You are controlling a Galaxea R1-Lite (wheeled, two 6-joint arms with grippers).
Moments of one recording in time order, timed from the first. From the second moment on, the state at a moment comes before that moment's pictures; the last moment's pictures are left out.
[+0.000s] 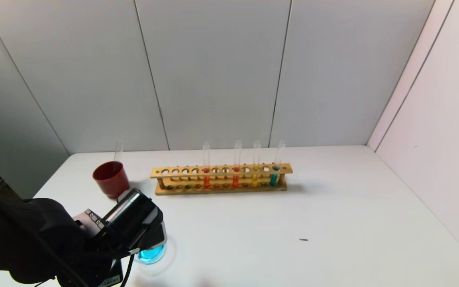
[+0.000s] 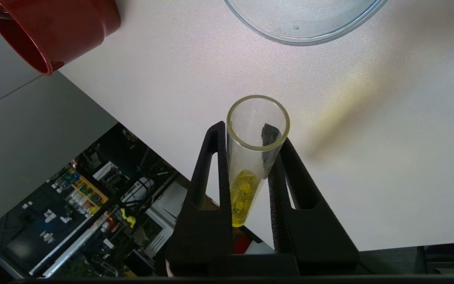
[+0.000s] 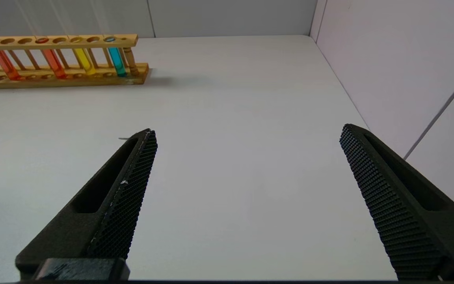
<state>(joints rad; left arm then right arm) -0.62 1.71 -0.69 0.23 0.65 0.59 0.00 0.00 -0.02 0.04 -0.01 0.01</state>
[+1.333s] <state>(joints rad) -0.62 1.93 -0.92 0.47 0.72 0.59 0.00 0.00 -0.02 0.04 -0.01 0.01</state>
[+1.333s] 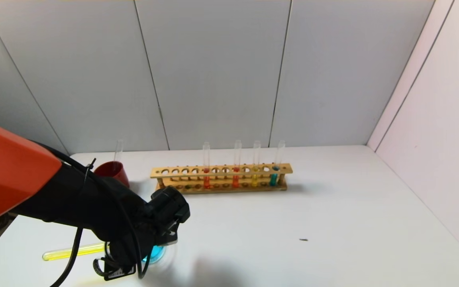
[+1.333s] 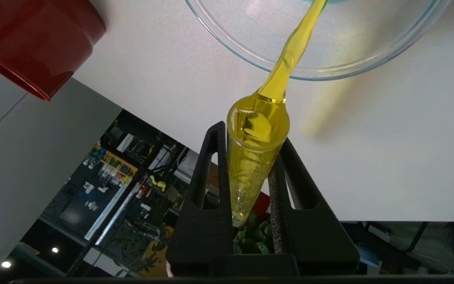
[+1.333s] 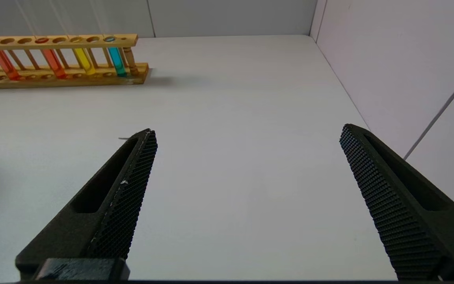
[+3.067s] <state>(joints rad) -0.64 2.08 -1.20 0.86 0.75 0.59 0.00 0.00 -0.02 0.04 -0.01 0.01</state>
